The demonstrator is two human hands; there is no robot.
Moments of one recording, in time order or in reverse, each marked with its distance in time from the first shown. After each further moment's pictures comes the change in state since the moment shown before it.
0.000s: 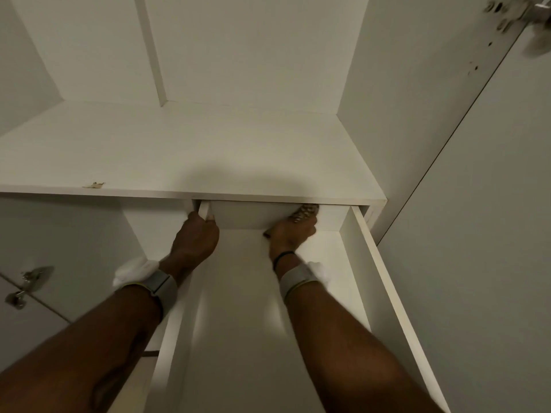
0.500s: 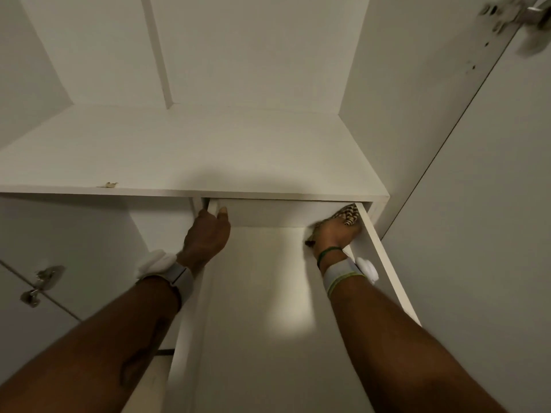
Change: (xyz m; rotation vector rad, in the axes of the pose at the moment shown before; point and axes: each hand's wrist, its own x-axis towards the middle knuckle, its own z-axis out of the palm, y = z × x) left_hand -0.002 0.002 -0.002 0.008 -0.026 -0.018; right_hand 0.031 -0.031 -0.077 0.188 0.048 0.260
